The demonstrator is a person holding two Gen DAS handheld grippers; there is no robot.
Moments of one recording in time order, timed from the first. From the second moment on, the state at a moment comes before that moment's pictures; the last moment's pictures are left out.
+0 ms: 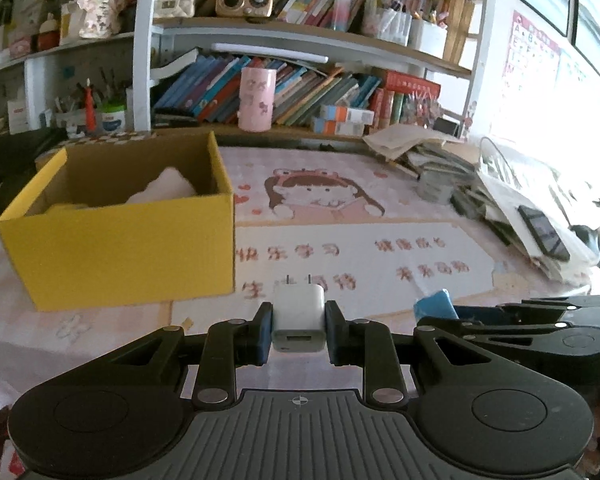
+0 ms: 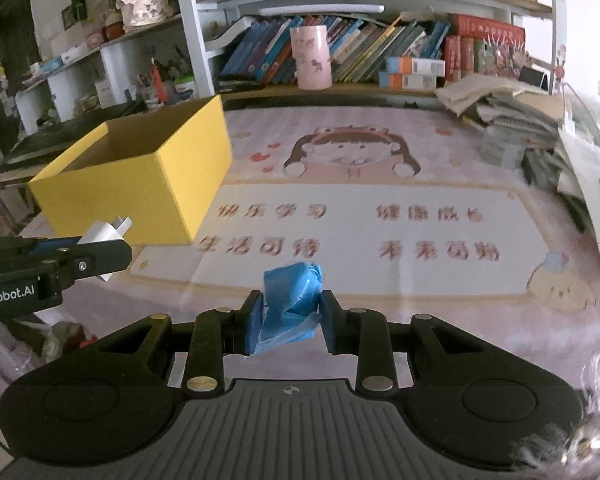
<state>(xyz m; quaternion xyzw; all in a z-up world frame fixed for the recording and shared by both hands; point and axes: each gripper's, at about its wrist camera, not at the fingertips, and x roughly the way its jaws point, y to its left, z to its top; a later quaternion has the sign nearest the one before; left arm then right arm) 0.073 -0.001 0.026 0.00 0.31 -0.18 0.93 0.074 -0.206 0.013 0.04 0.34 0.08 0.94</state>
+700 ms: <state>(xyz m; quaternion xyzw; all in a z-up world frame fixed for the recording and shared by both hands) 0.025 0.051 0.022 -0.04 0.31 -0.13 0.94 0.043 -0.150 0.014 0.01 0.35 0.14 0.93</state>
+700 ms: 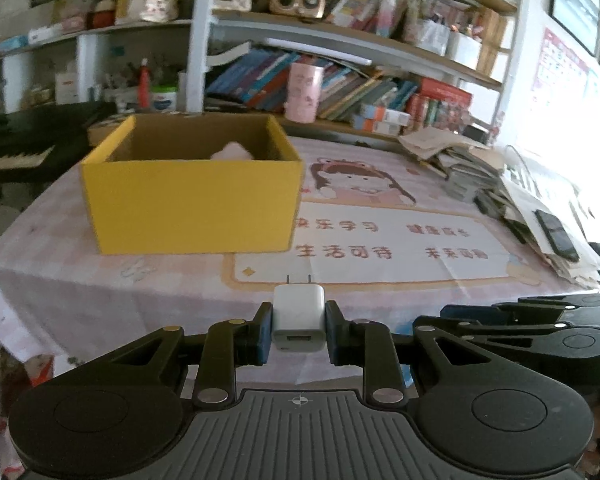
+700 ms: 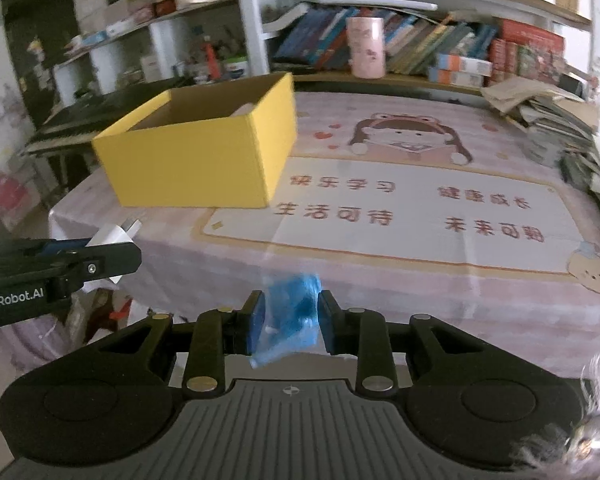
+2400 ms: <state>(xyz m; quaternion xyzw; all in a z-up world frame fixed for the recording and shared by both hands) -0.136 0.126 0.020 -0.24 0.26 0.48 0.80 0.069 0.031 -0.039 -0.23 0.36 0.64 0.64</state>
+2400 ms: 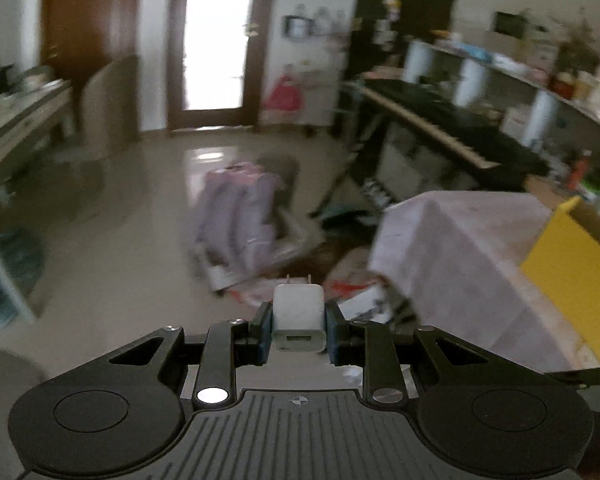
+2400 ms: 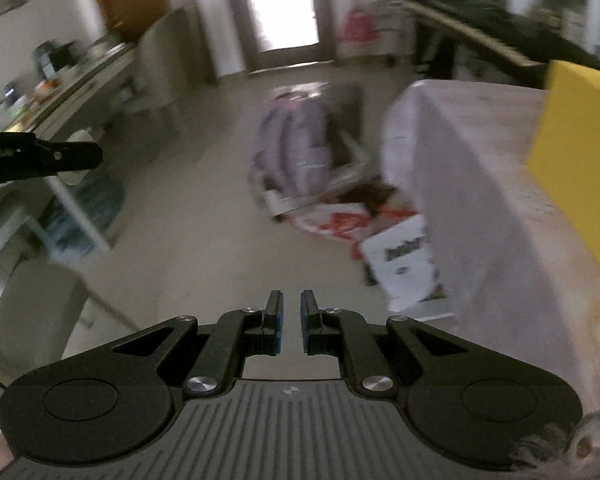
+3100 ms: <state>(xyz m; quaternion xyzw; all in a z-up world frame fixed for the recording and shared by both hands) -0.287 0.025 -0.042 -0.37 0.21 0.68 0.60 -0.107 0.046 -0.112 -0.41 0.27 0.79 0.36</state>
